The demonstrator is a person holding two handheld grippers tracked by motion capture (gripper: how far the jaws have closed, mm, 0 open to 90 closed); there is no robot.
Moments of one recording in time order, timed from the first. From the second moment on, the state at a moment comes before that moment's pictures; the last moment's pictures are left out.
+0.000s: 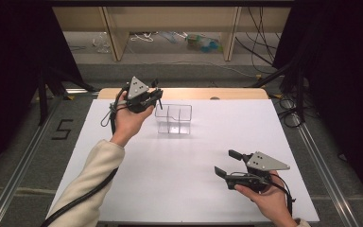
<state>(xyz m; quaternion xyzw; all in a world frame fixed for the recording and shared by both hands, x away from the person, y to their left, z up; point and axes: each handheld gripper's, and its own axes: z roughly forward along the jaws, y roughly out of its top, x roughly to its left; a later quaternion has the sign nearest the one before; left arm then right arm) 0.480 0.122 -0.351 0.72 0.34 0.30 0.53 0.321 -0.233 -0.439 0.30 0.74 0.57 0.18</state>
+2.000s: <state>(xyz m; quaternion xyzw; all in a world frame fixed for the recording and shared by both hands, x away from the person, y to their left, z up) 0.493 0.116 -0.368 0.72 0.34 0.30 0.52 0.320 -0.234 -0.438 0.31 0.75 0.56 0.18</state>
